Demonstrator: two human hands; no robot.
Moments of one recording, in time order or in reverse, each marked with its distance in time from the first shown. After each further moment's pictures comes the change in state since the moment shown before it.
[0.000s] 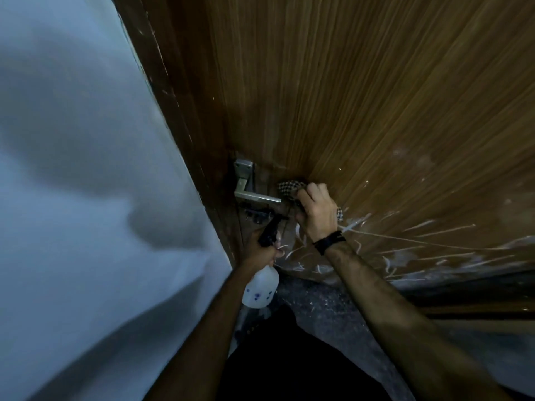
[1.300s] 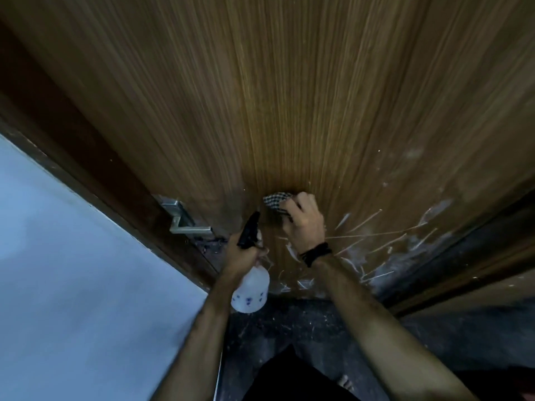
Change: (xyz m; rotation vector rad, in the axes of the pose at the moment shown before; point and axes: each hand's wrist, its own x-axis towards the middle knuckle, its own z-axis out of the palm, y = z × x) left_hand -0.047 0.098 0.108 0.022 0.030 0.118; right_hand -0.049 0.077 -0.096 0.058 0.251 0.263
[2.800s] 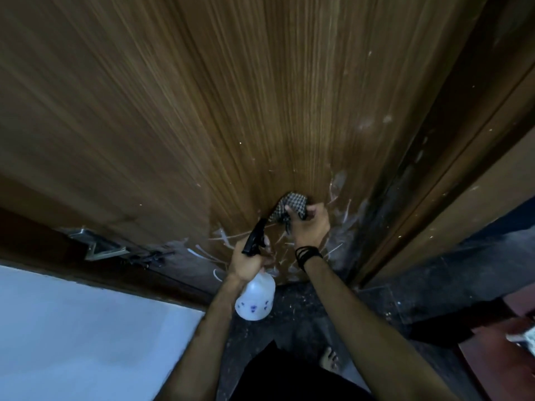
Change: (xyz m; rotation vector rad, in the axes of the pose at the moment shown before) left_hand -0.014 -0.021 0.185 0.171 -0.217 0.050; right_hand -0.089 0.146 -0.085 0.245 0.419 0.987
